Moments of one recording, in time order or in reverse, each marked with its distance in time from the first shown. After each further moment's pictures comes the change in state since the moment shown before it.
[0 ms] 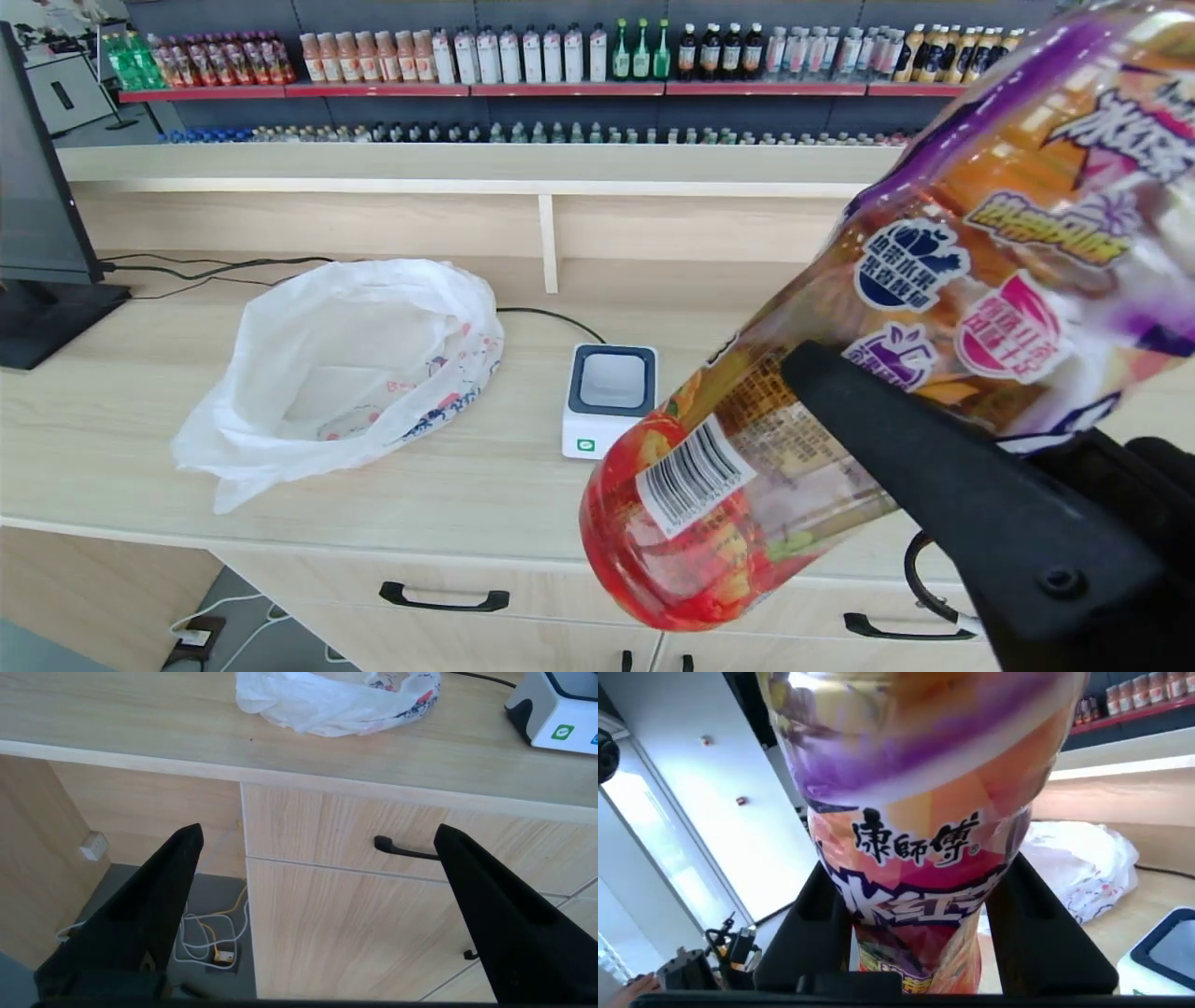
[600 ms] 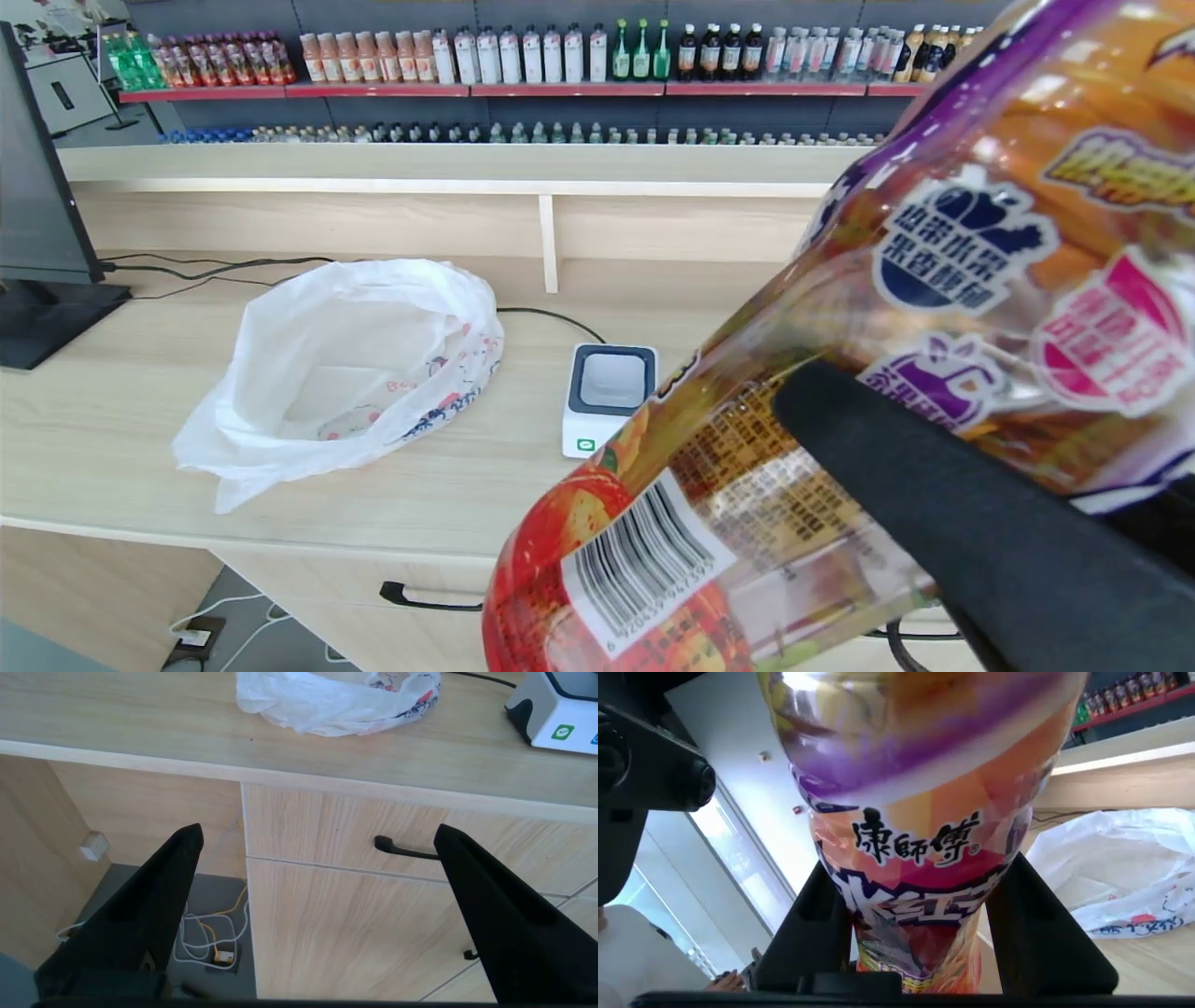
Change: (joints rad) left arm 0.000 0.000 0.000 0.000 0.000 0.001; right arm 0.098 0.018 -0.048 -0.001 0.000 0.098
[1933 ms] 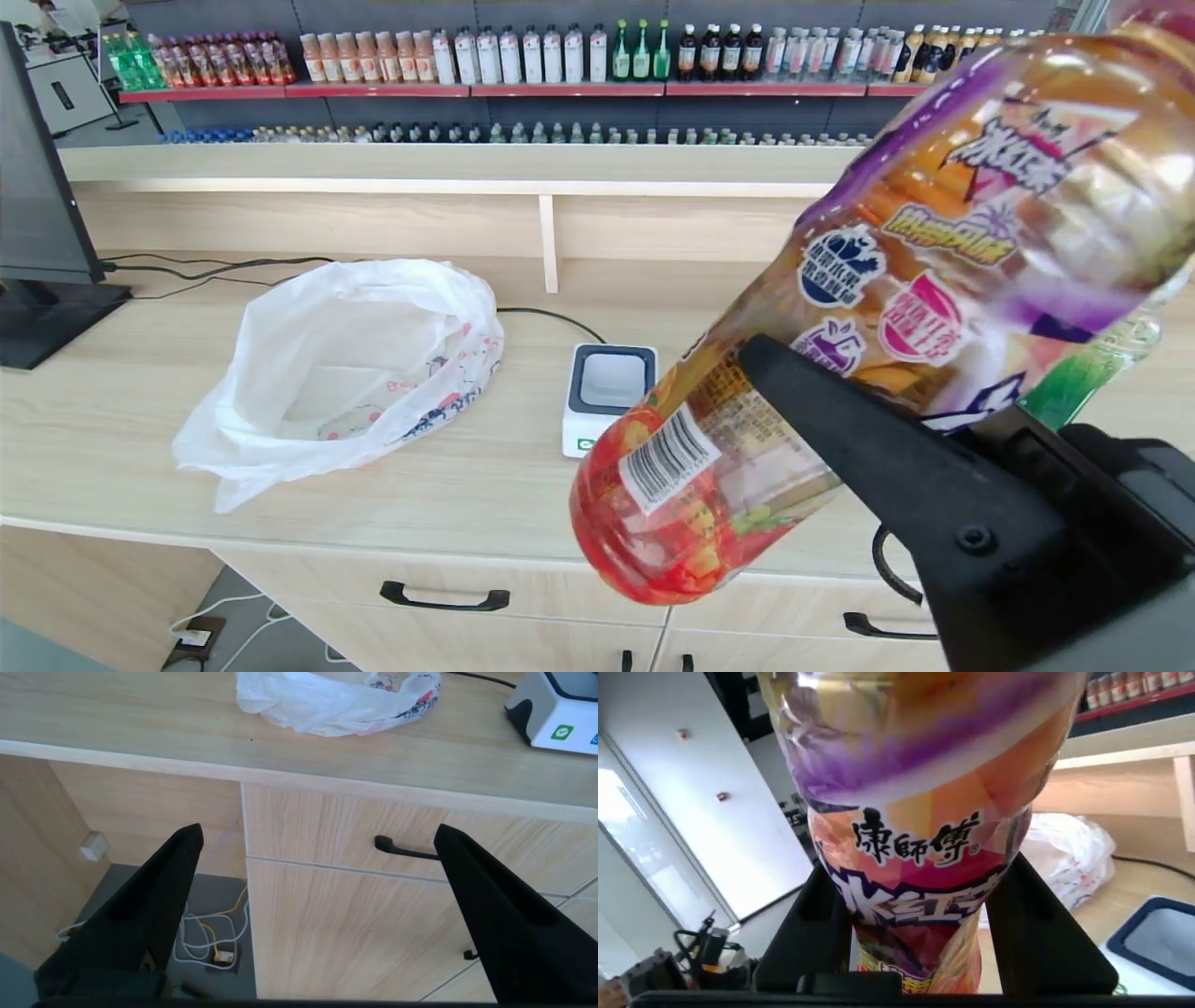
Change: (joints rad) left arm 0.000 0.000 0.000 0.000 0.000 -0.001; right arm -0.138 0.019 0.039 0.001 0.001 -0.096
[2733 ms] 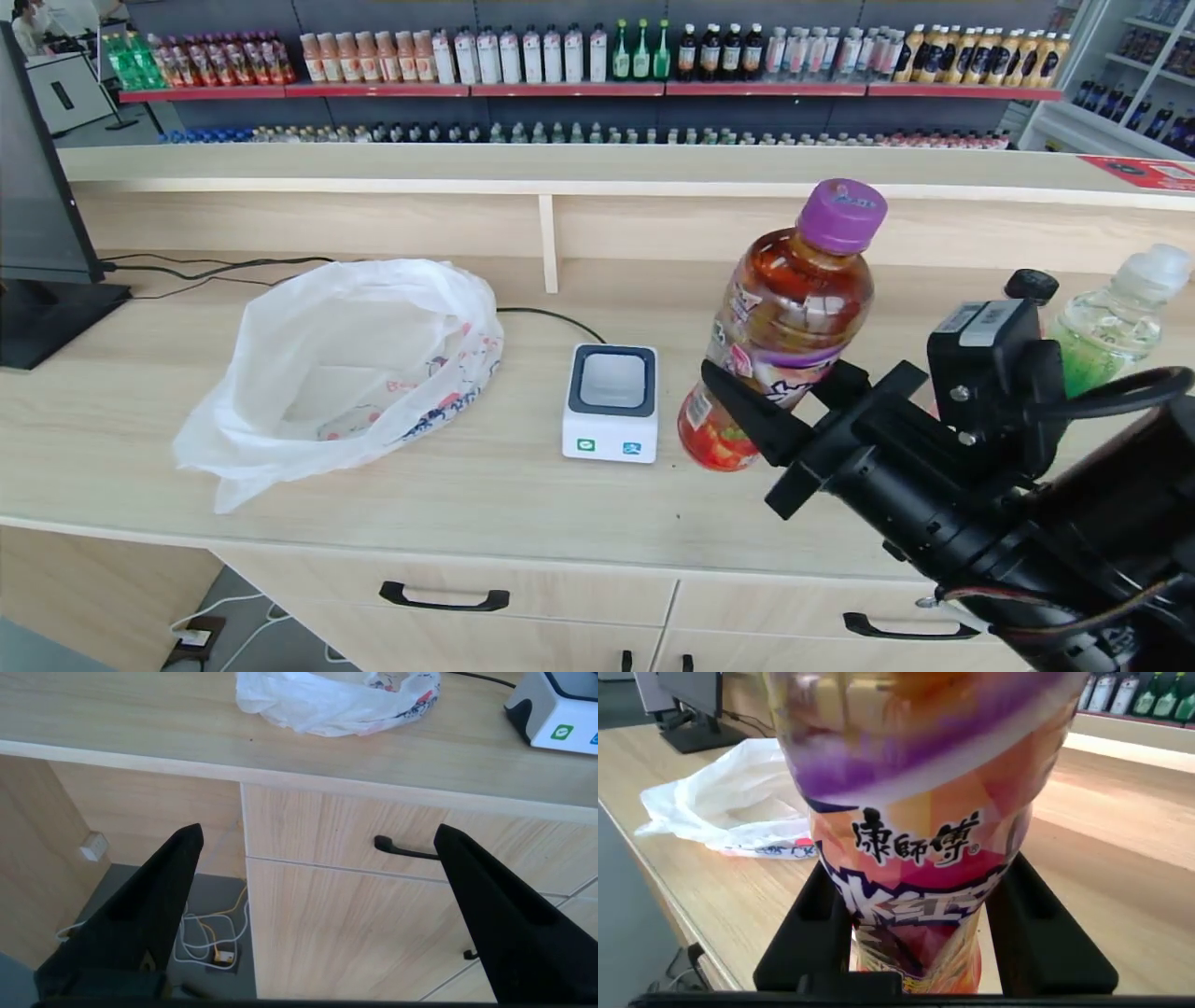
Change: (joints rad) left arm 0.000 0.000 0.000 0.000 0.000 0.000; right arm -0.306 0.195 0.001 0.000 -0.001 -0.424
